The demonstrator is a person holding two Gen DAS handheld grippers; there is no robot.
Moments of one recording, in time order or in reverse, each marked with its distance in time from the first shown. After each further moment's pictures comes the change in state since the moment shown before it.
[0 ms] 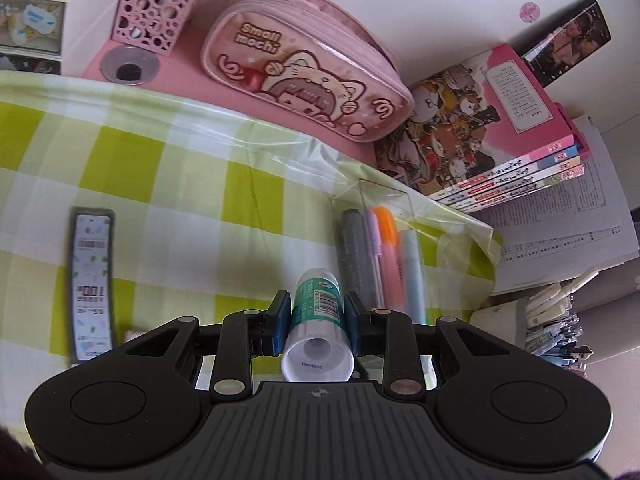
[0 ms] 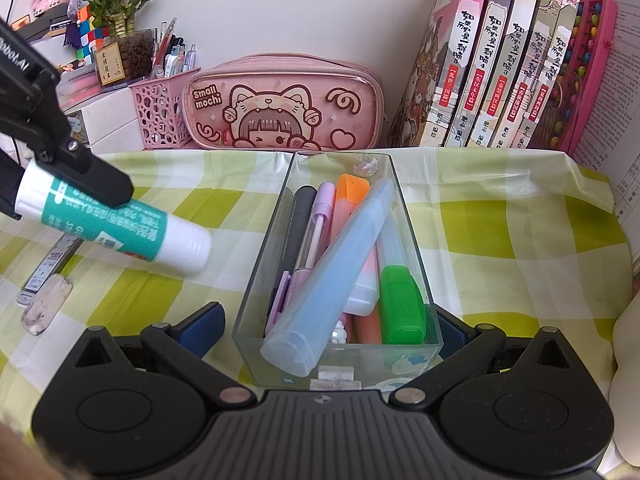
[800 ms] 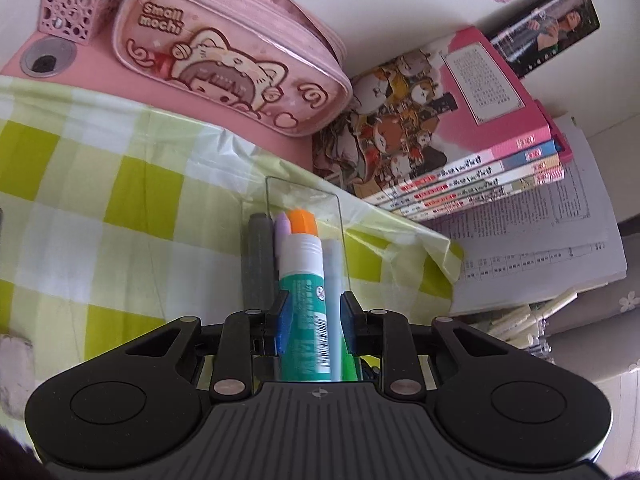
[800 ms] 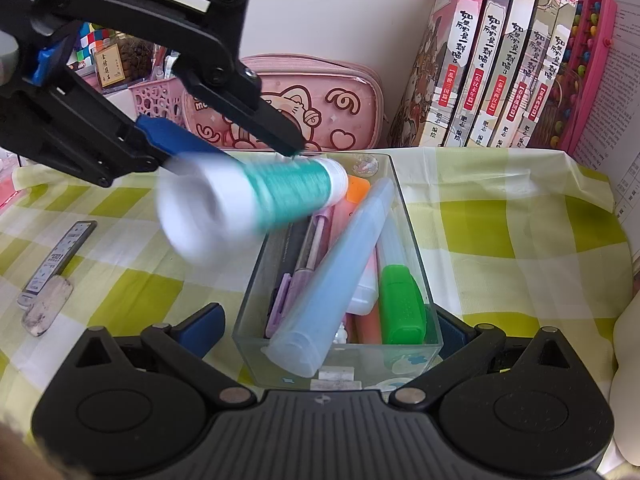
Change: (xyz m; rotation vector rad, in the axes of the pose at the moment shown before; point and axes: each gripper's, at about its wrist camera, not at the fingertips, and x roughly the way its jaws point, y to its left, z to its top) left arm 0.046 -0.055 0.005 -0.026 0.010 -0.072; right arm 0.000 0.001 0.000 0.002 -0.001 0.001
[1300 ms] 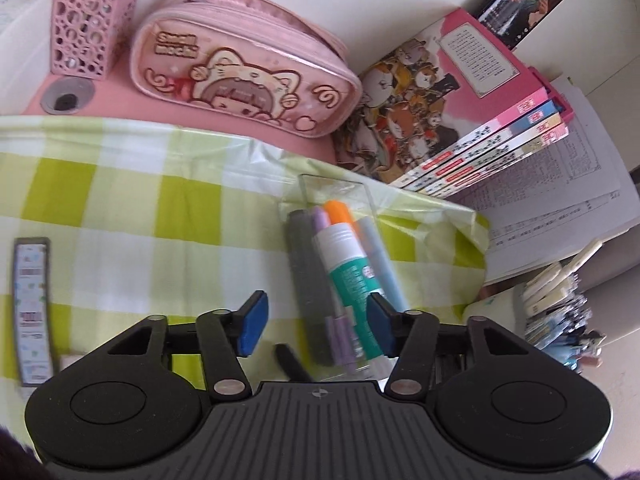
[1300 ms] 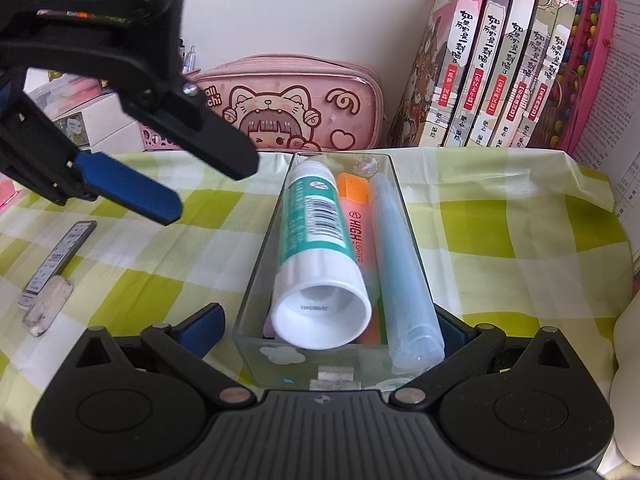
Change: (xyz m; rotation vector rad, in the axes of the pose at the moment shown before) left arm -0.023 0.014 -0.014 0.148 -0.034 0.112; right arm 0.000 0.001 0.000 -0.001 0.000 -0.001
